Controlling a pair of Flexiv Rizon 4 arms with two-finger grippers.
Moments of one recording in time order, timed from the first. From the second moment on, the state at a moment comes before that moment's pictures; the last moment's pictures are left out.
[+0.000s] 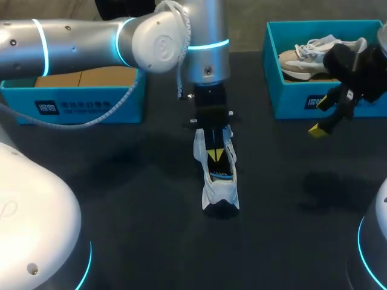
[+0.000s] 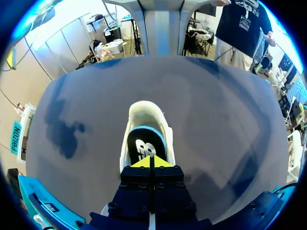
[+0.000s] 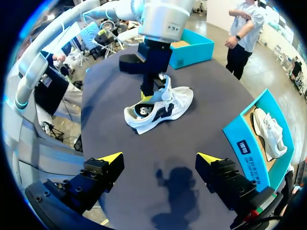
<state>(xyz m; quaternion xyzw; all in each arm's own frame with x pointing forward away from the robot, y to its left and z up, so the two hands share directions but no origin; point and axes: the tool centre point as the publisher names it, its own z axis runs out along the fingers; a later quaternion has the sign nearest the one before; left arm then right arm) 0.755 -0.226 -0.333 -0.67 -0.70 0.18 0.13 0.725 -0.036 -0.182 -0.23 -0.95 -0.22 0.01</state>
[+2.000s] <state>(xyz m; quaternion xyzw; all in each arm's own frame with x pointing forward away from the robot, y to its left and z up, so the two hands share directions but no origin) 0.721 -0.244 -0.397 -0.66 -0.75 0.09 0.04 0.723 -0.037 -0.182 -0.23 -0.95 -0.23 0.01</state>
